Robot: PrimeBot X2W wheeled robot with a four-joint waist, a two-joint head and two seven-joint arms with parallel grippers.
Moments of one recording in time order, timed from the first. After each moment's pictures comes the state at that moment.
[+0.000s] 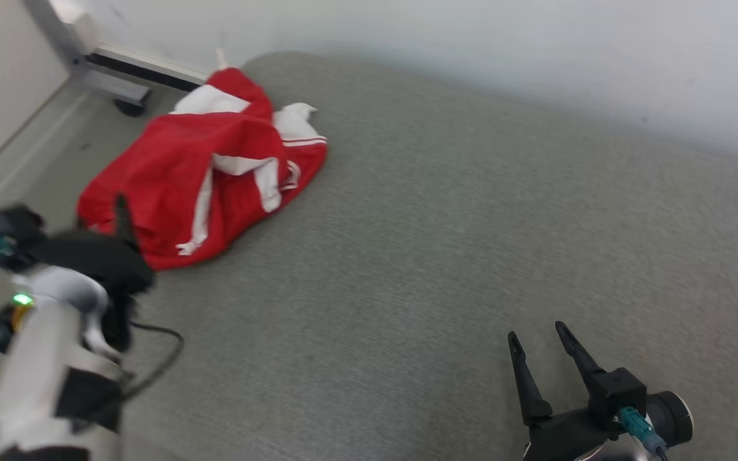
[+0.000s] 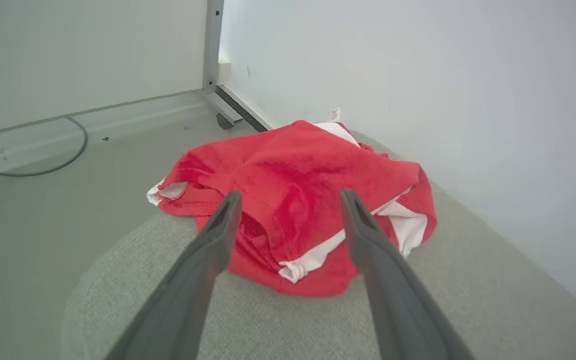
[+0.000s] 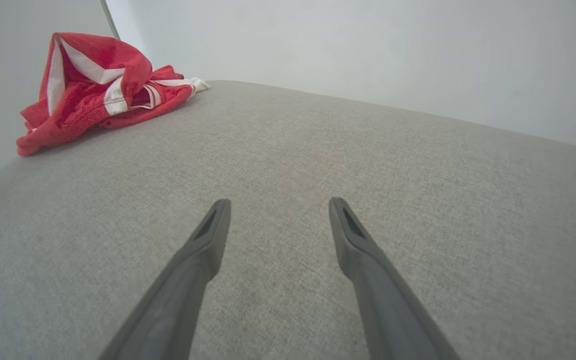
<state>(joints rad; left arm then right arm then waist) -0.71 0.10 0.12 0.81 -0.46 -0.03 0.01 -0.11 -0.05 0.02 0.31 -0.03 0.13 -0.20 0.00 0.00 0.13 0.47</state>
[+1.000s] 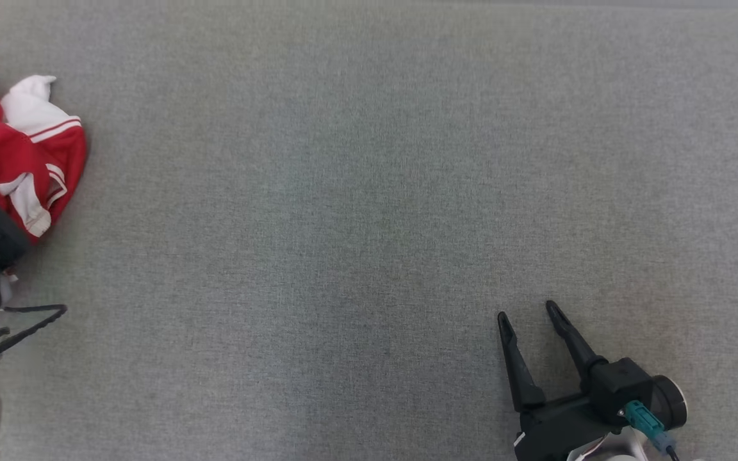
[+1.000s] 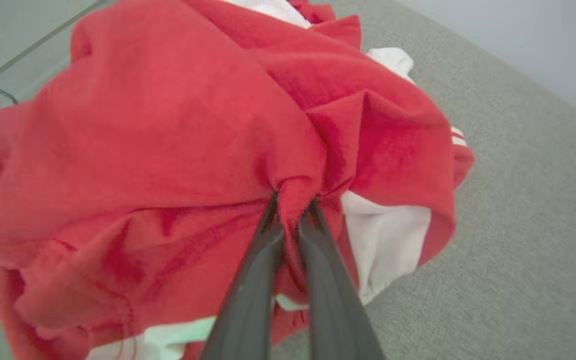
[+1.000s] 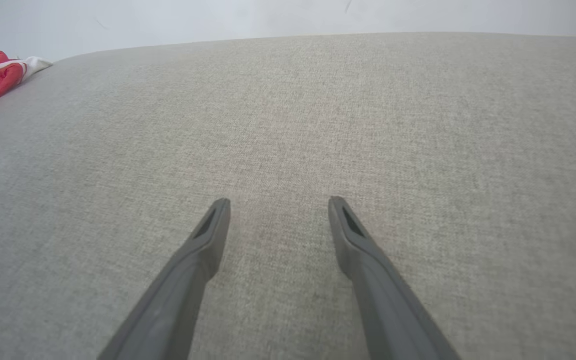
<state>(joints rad) -0.98 0.36 0.11 1.10 -0.48 0.02 0.23 -0.08 -0.05 0.06 0.14 0.02 0.13 -0.16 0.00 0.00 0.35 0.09</state>
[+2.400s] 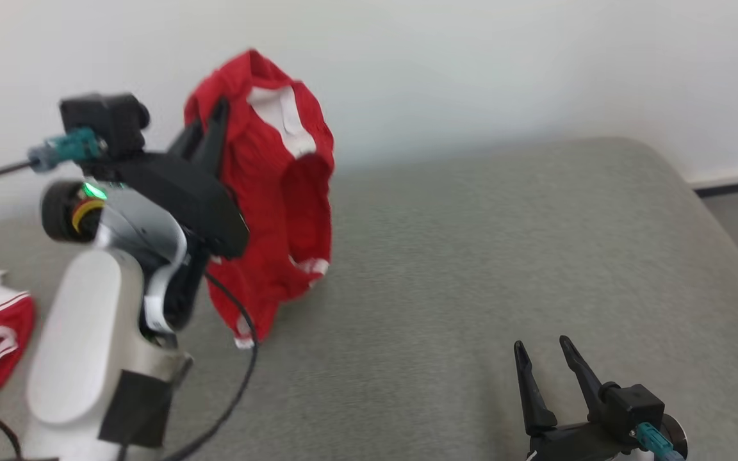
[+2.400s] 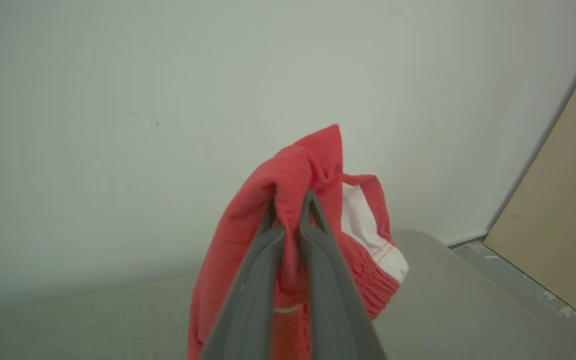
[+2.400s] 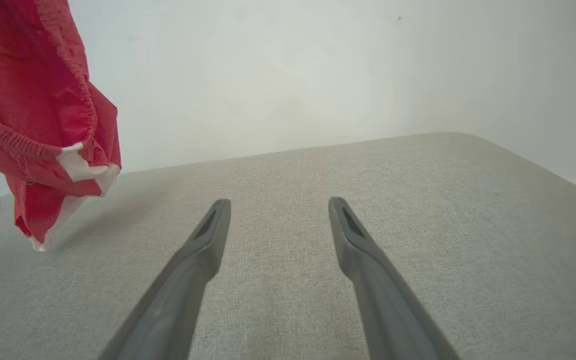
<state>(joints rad) -0.73 0.16 -0.18 0.21 -0.48 -0.04 0.35 -0.09 -0.05 0.03 0.34 0.12 0.13 -0.26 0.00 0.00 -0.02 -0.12</state>
